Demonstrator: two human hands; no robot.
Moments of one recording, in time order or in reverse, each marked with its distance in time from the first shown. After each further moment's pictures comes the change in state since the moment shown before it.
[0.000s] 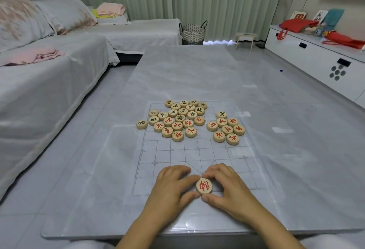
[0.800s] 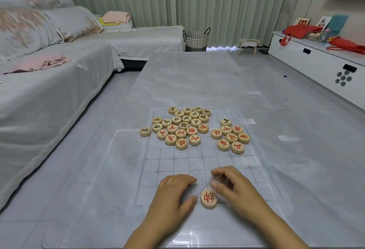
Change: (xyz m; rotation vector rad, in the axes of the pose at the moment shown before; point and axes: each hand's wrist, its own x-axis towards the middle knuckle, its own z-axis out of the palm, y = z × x) left_hand 0.001 -0.001 -0.009 -0.174 0.007 -0.113; right_hand 0.014 -0.005 -0.014 0.215 0.057 0.130
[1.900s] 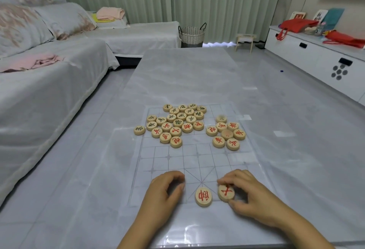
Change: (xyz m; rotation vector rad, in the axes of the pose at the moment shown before) left_hand 0.001 0.005 -0.007 -0.271 0.054 -0.224; right_hand -0.016 0.033 -0.032 -0.173 -0.215 -0.117
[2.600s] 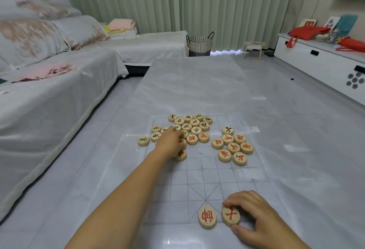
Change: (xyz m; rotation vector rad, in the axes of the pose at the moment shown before) left_hand 0.182 -0.008 -0.016 0.576 -0.103 -0.125; right_hand 0.006 0.010 0.007 -0.070 0.094 -0.073
